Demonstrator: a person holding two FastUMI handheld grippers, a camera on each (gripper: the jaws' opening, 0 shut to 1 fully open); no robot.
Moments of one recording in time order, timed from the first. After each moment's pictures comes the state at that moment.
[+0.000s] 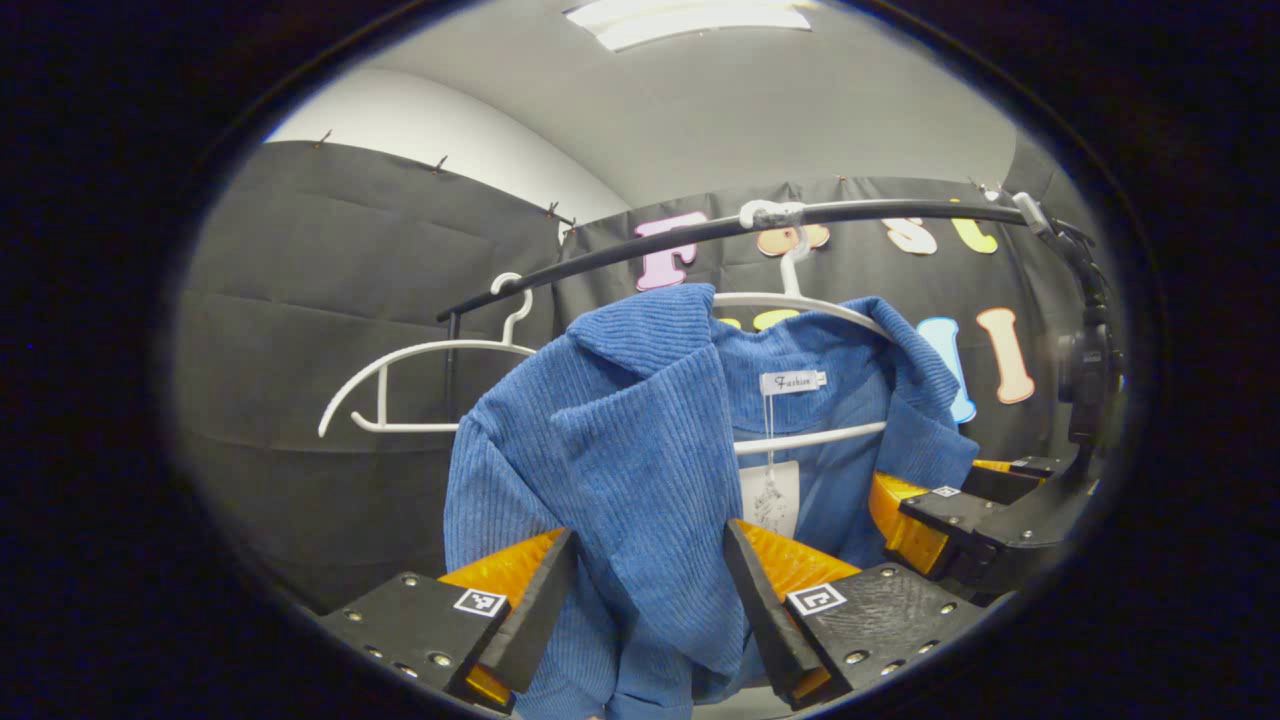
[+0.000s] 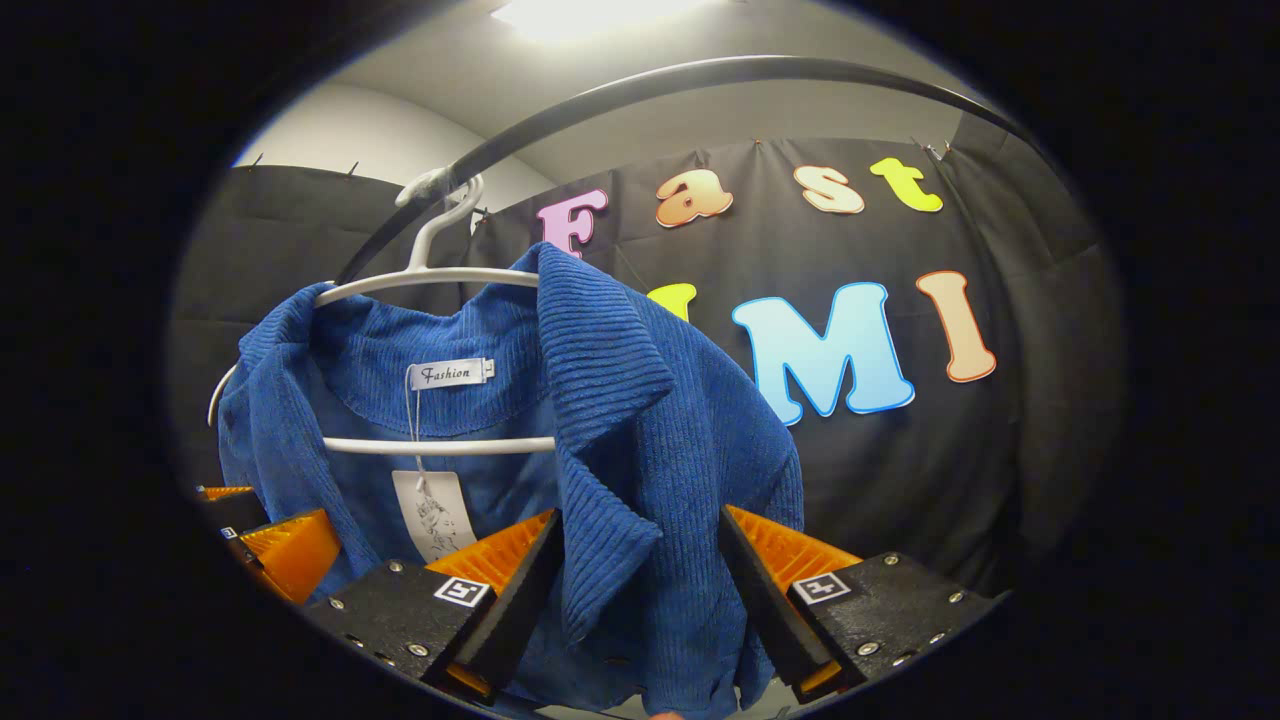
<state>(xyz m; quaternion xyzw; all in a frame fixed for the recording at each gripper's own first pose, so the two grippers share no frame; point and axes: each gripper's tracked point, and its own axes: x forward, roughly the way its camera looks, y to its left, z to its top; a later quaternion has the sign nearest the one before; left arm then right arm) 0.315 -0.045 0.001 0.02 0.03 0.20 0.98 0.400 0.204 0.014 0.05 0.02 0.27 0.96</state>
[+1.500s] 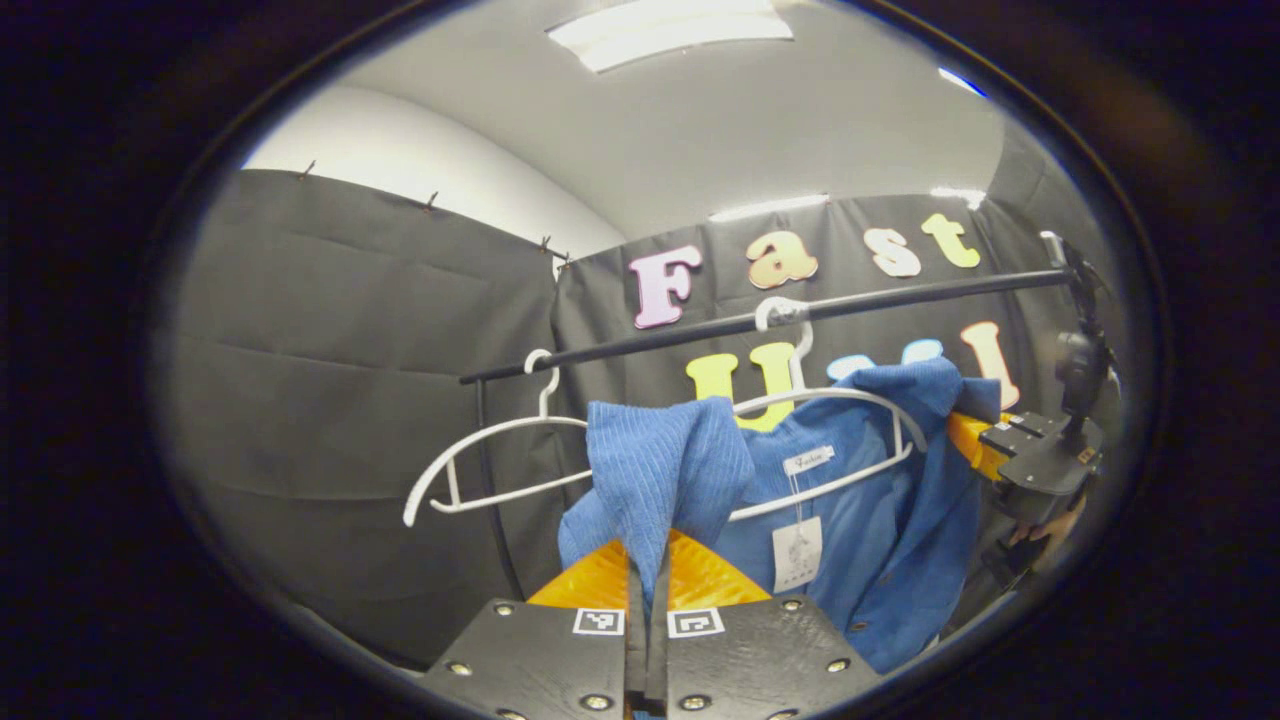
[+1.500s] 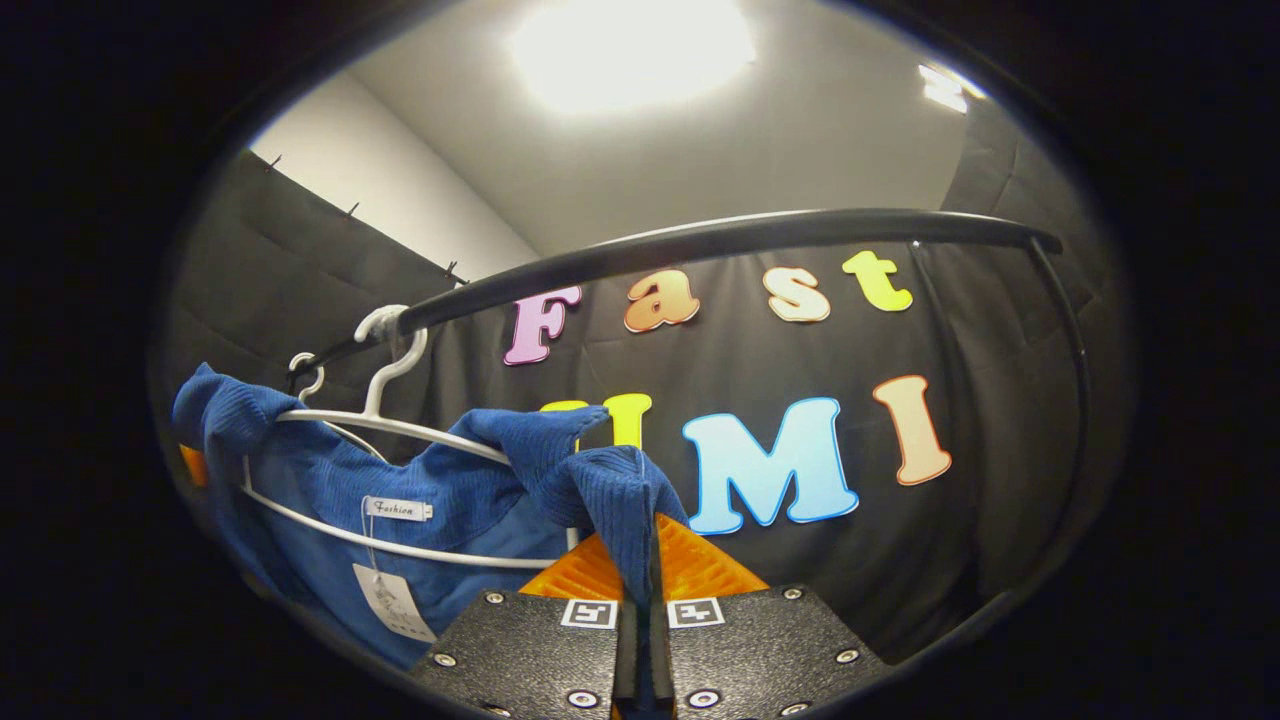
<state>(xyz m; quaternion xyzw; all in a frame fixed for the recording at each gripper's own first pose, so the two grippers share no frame) 0.264 -0.019 0.105 0.05 -0.01 0.17 0.98 0.421 0.130 0.119 0.03 -0.14 0.21 0.97</state>
